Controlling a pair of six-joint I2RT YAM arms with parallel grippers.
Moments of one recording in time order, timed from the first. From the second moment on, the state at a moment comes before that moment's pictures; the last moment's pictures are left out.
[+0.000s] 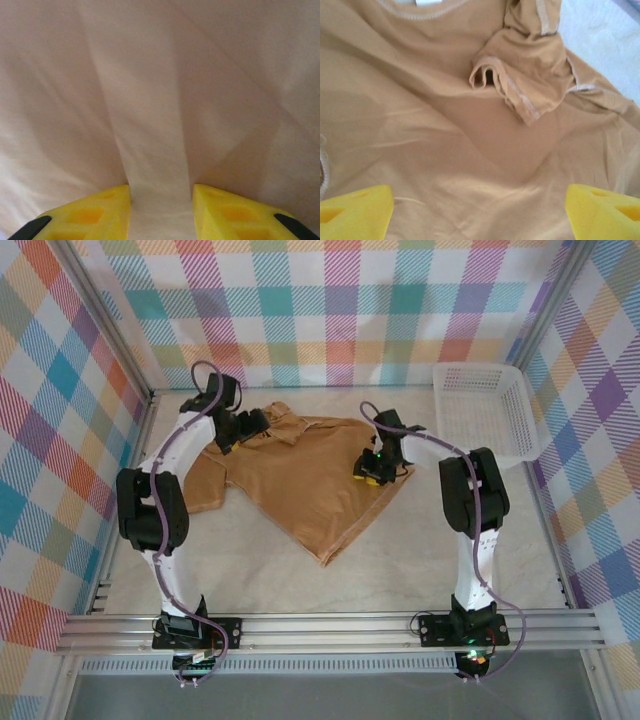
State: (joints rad) left arm -0.15 1.89 1.60 -0.75 0.14 -0.63; right arm 0.36 2.07 1.42 -0.62 -0.37 0.58
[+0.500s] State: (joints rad) left arm -0.17 2.18 1.68 -0.68 0.17 -0.58; right arm 0.84 1.66 0.91 -0.53 -0.29 0.81
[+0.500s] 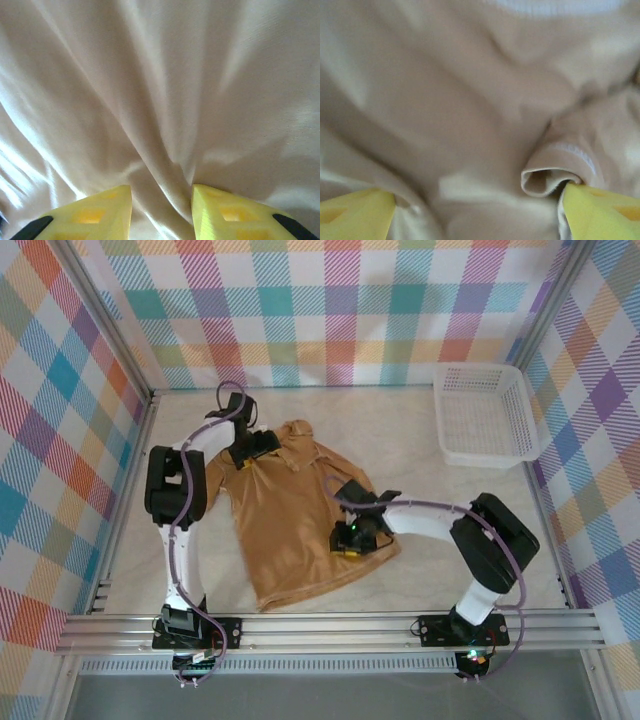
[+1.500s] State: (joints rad) left arm -0.02 1.53 1.11 -0.60 0.25 -0.63; right arm 0.77 2.47 2.12 -0.74 0.05 0.54
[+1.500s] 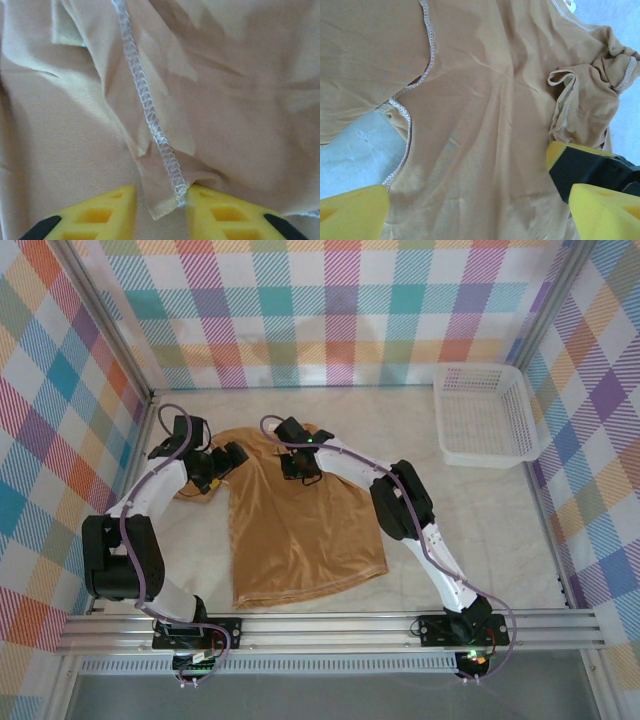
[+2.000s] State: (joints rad) left arm -0.02 1.56 1.09 -0.57 0.27 -0.63; right arm 0.71 2.41 2.18 -0.83 0.09 0.51
